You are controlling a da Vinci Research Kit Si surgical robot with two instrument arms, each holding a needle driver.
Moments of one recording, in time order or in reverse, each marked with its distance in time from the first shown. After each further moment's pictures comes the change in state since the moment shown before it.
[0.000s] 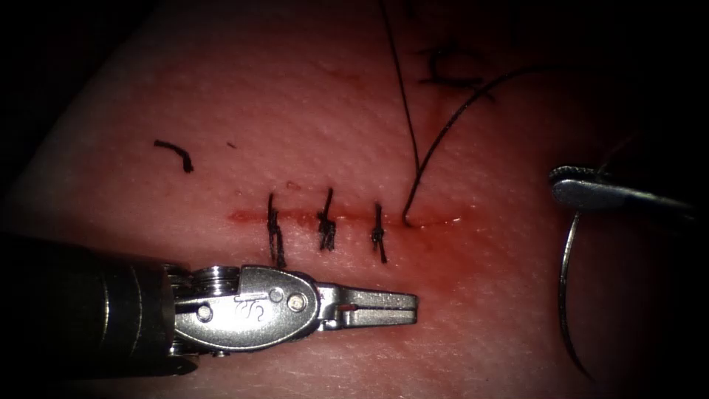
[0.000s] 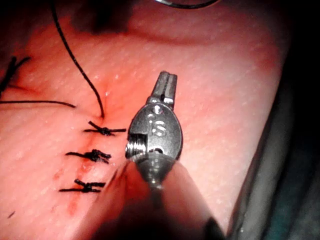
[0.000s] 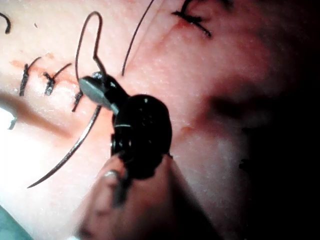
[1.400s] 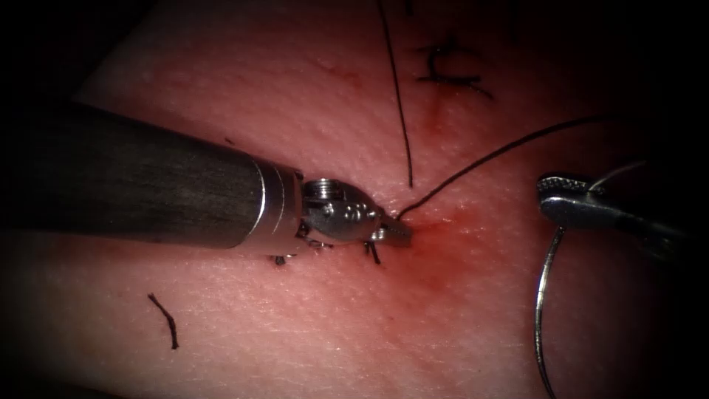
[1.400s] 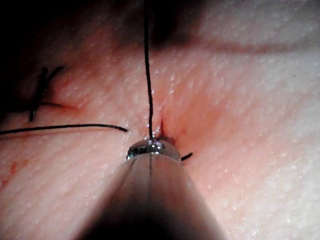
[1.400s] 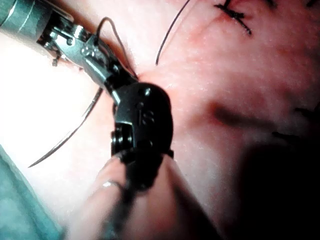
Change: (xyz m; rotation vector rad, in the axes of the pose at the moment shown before) right arm -0.002 -0.004 0.003 0.065 0.005 -0.167; left arm -0.013 -0.011 0.009 0.062 -0.540 0.030
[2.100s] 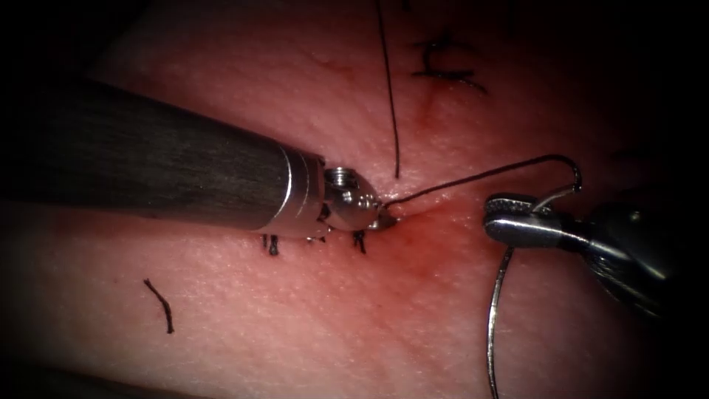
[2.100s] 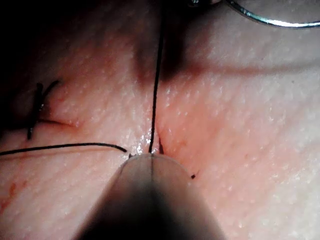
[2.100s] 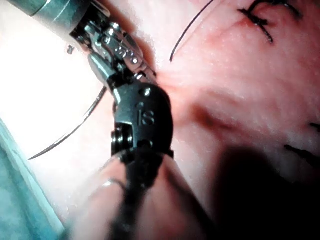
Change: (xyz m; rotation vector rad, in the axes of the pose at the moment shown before) right arm -0.002 0.000 0.002 0.008 -0.034 -0.053; left arm -0.003 -0.001 0.002 0.017 -0.242 0.032
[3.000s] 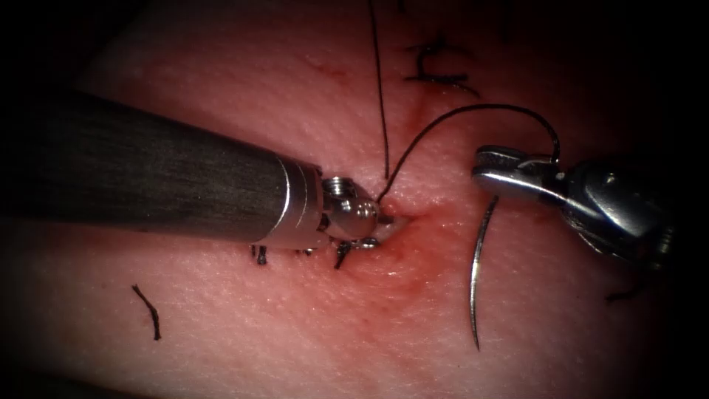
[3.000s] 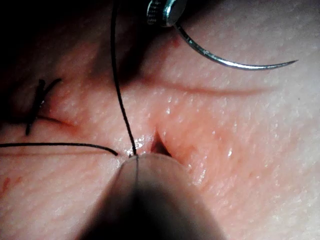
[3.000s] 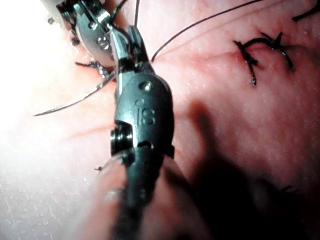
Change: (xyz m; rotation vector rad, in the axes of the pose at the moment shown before) right arm 0.000 0.004 0.002 -0.011 0.095 -0.280; left arm 0.000 0.001 -0.001 -0.117 0.027 -0.086
